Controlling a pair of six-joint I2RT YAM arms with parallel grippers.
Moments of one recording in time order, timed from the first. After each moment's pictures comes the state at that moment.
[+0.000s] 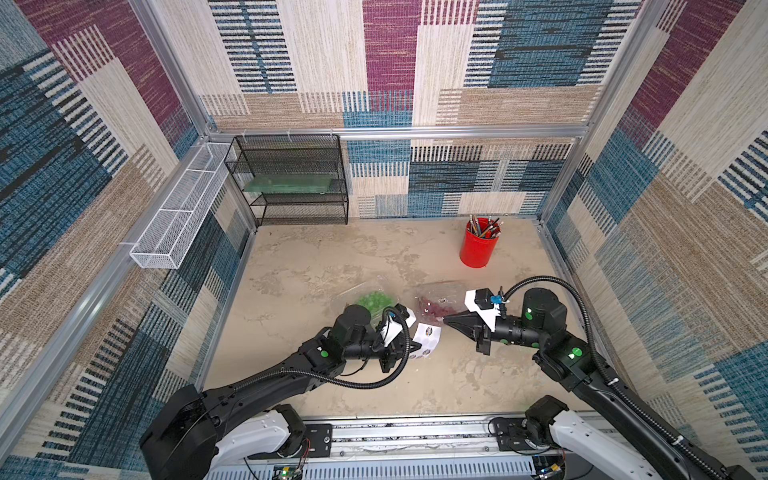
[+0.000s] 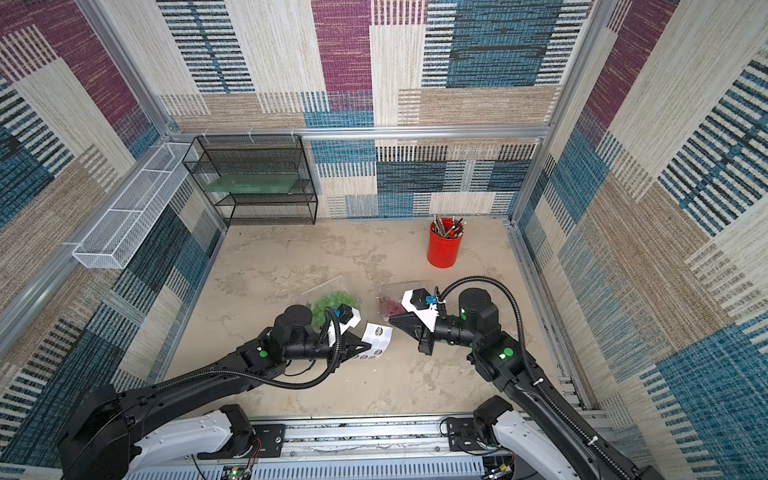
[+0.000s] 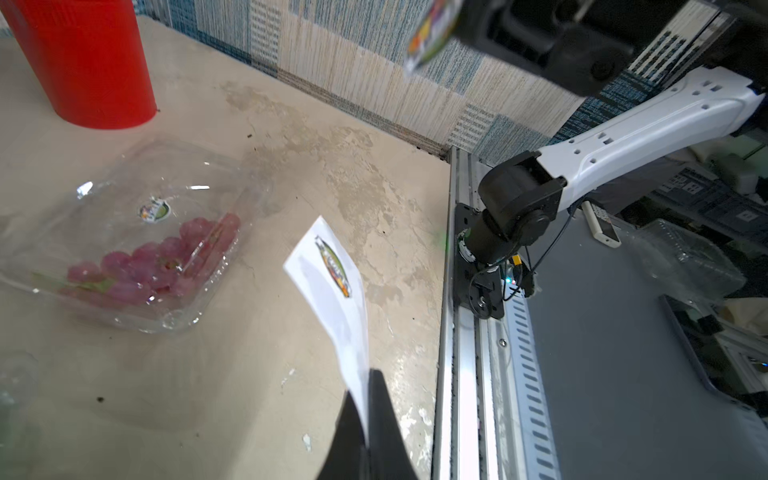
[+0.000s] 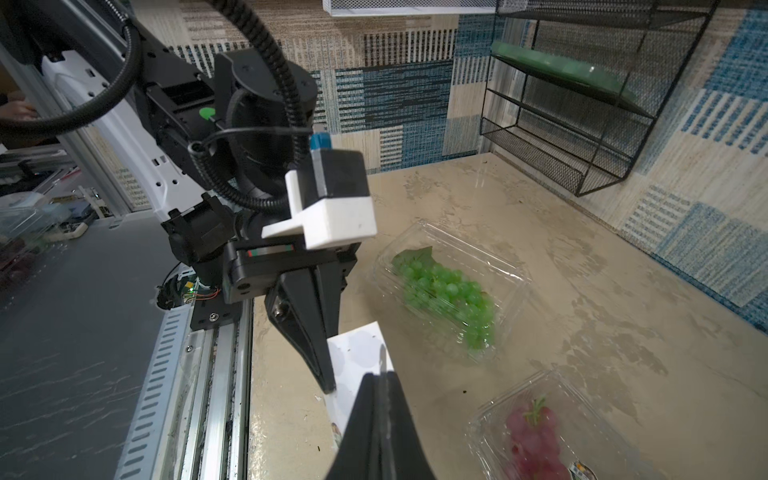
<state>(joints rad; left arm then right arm) -0.84 1.12 0.55 0.15 0.57 -0.12 0.50 0.74 0.66 -0.20 -0.73 -0.15</state>
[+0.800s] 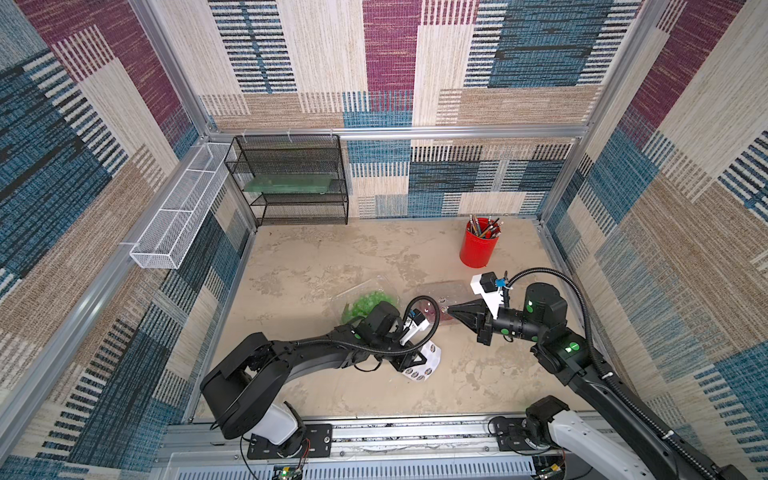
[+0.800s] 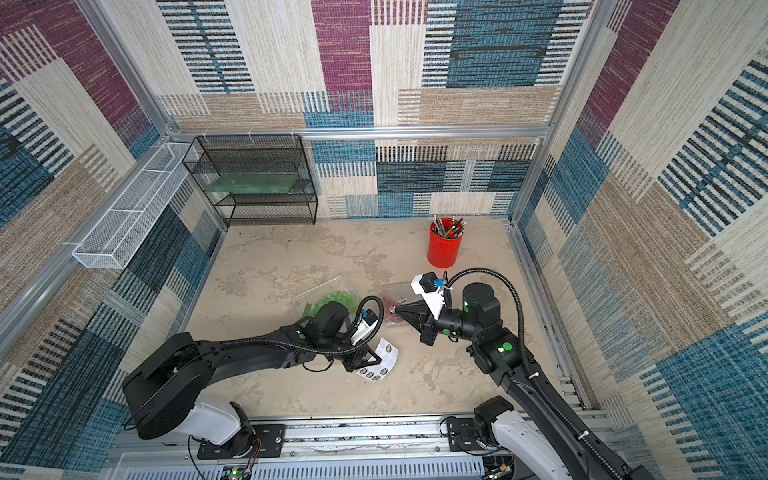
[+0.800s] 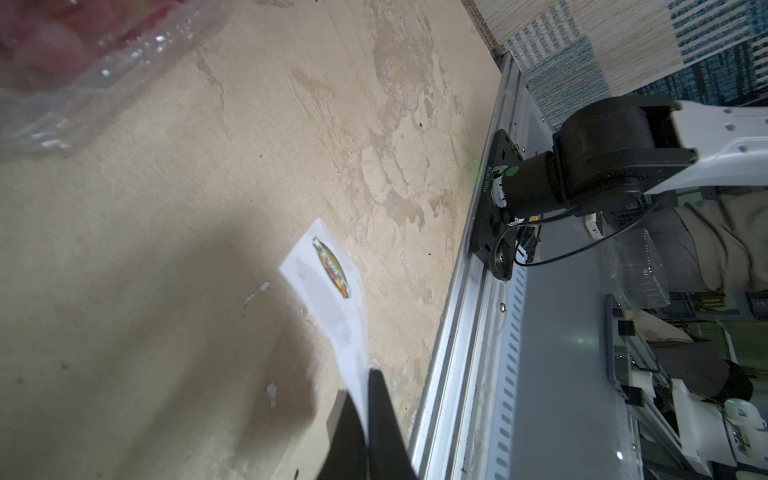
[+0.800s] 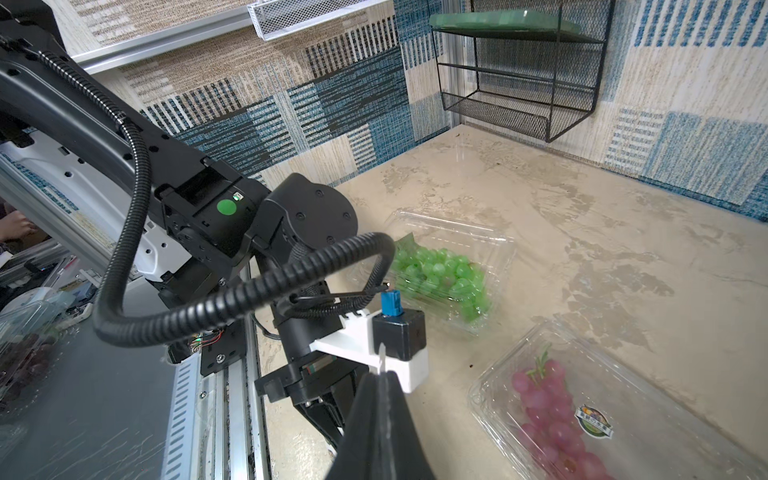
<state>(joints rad) -0.85 1.53 0.73 -0.03 0.62 -0.26 0.42 0.78 0.65 -0.17 -0.73 0.03</state>
